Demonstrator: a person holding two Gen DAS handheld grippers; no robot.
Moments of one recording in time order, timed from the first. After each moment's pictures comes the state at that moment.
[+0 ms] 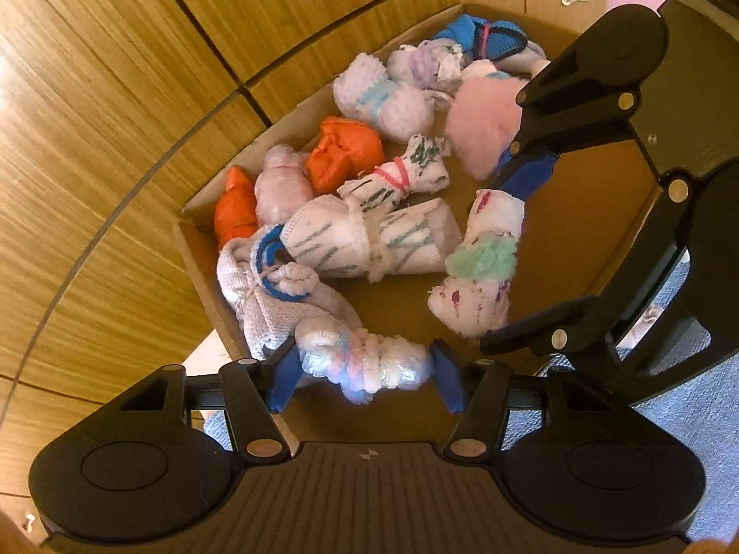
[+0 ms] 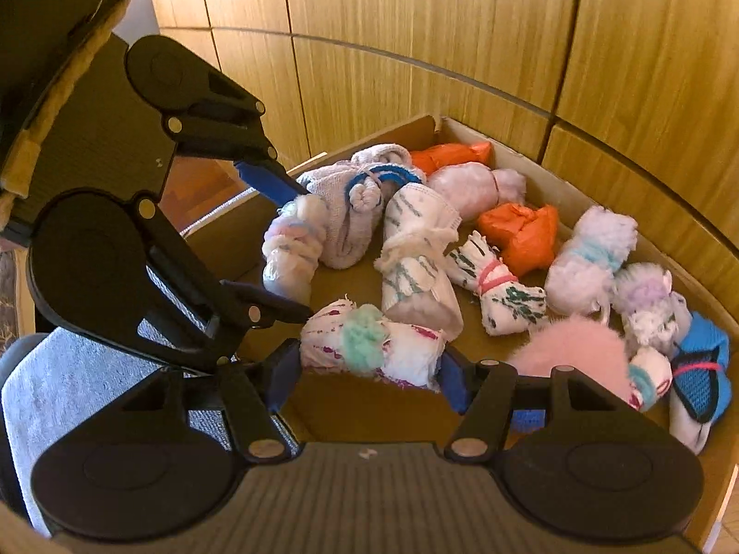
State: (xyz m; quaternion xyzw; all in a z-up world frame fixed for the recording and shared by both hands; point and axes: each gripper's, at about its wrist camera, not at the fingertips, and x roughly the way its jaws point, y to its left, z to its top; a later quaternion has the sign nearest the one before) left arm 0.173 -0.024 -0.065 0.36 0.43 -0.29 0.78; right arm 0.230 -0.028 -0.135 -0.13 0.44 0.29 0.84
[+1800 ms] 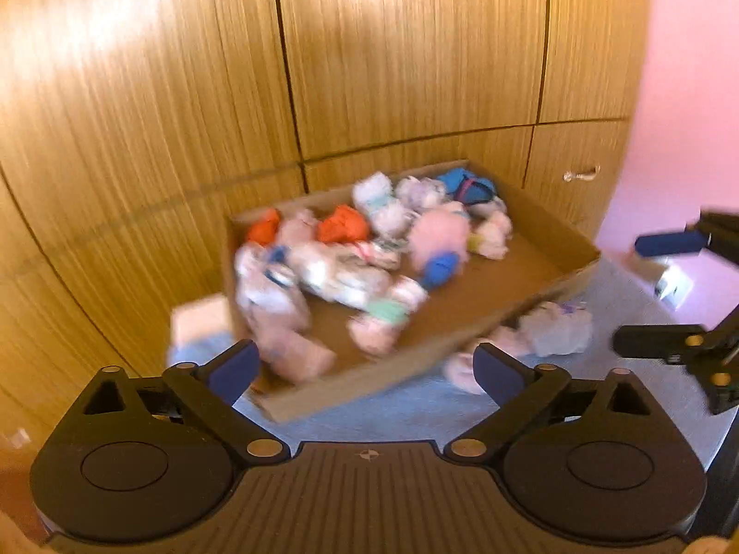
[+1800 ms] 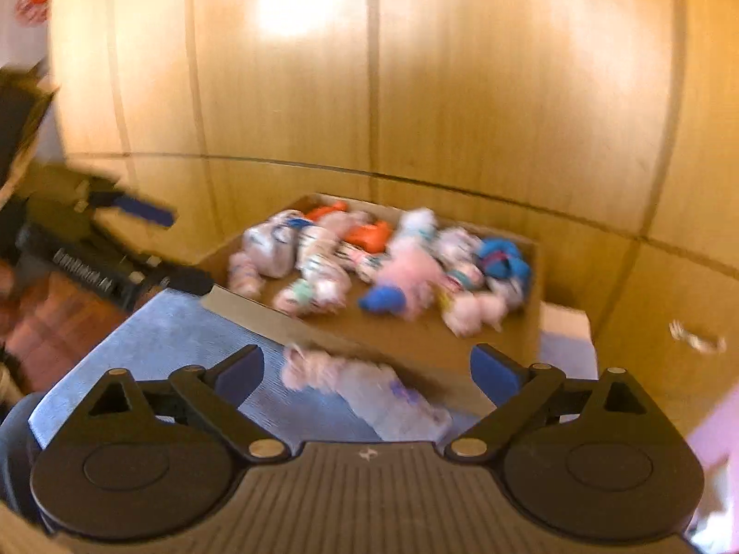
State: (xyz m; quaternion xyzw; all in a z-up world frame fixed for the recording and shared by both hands) left arm 0.057 0.015 -0.020 0.13 0.35 -0.26 0.89; right arm 0.059 -0.111 -0.096 -0.01 0.30 0.10 0.95
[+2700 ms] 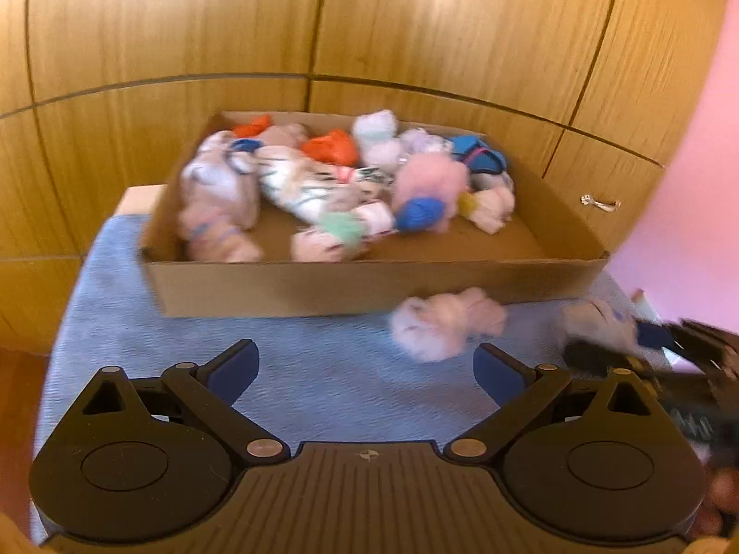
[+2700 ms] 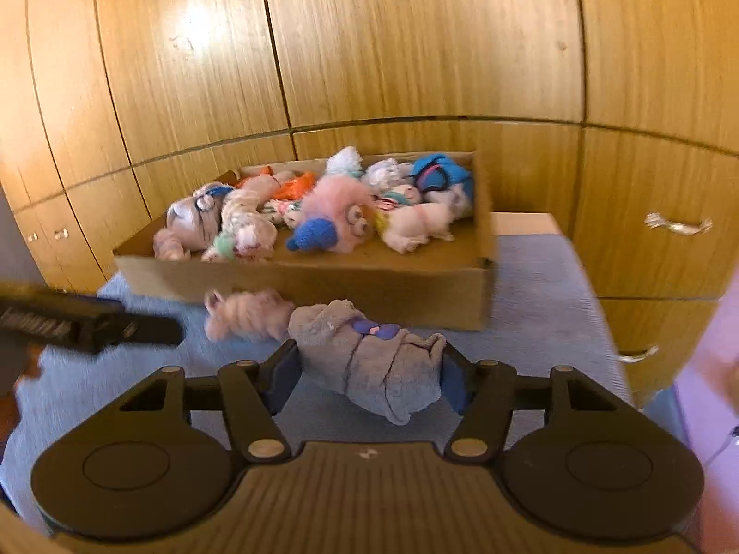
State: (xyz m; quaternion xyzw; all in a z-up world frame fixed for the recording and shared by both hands) left arm 0.041 -0.008 -0.099 0.02 0.39 -0.22 0.90; right arm 0.037 -0.144 -0.155 0.05 0.31 0.04 0.95
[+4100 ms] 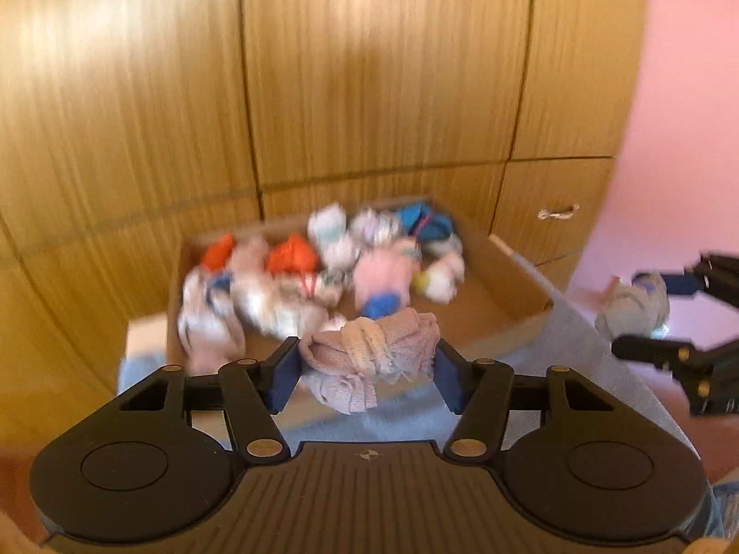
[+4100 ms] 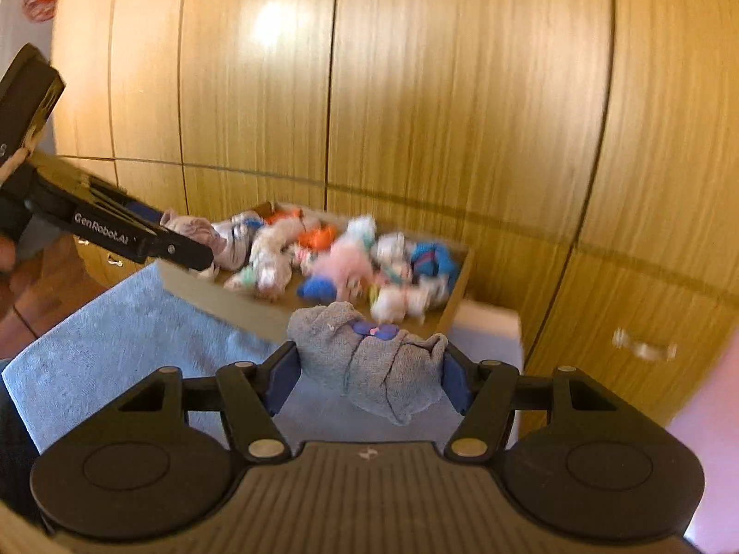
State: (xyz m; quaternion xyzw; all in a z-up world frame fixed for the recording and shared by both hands) left arm 0.033 -0.018 -0.025 0.11 0.32 -0.28 0.90; right arm 0.028 -0.167 -0.073 -0.07 0.26 0.11 0.96
